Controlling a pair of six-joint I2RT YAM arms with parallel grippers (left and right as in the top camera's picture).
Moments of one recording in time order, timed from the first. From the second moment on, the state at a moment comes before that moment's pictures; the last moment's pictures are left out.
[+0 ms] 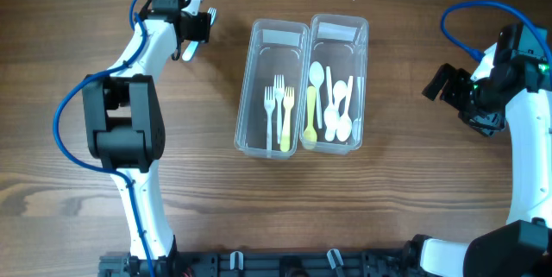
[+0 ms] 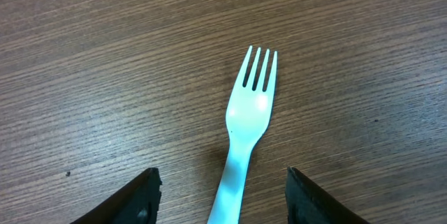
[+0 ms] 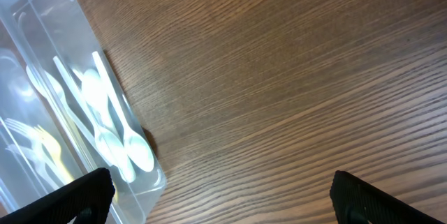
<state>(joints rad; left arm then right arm) -0.06 2.28 1.74 -0.42 0.06 0.16 -0.28 1.49 1.32 -1.17 -0.16 0.29</state>
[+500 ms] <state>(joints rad) -0.06 2.33 1.74 -0.44 0.09 0.17 -0.28 1.49 1.32 -1.17 -0.16 0.29</state>
